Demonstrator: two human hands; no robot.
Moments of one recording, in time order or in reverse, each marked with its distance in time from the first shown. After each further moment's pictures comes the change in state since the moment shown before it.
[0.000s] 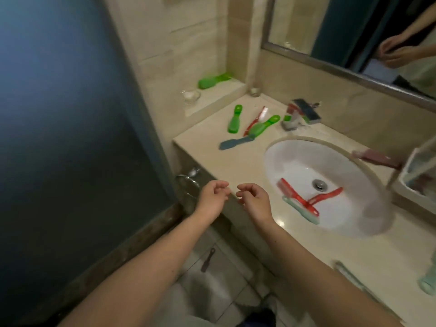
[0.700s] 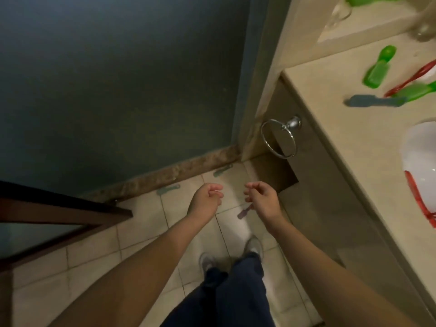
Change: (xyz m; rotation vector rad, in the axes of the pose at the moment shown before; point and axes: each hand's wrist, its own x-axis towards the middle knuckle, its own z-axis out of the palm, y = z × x) left_hand -0.039 -0.220 -0.177 -0.105 0.259 -0.350; right_hand -0.040 0.126 0.187 -0.271 -0.385 0.226
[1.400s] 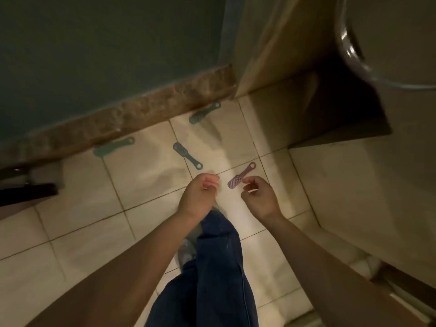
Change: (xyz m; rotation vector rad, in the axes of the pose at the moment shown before) left_hand 0.258 -0.262 0.125 -0.043 -0.122 -0.217; right_hand 0.261 0.302 0.034 -0.387 -0.026 0.186
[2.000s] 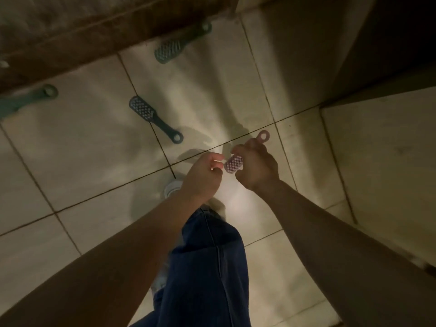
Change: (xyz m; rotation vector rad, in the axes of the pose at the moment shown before) left_hand 0.177 -0.156 0.079 0.117 -0.114 -0.043; right_hand 0.190 0.144 0.082 -0.814 -0.130 -0.200
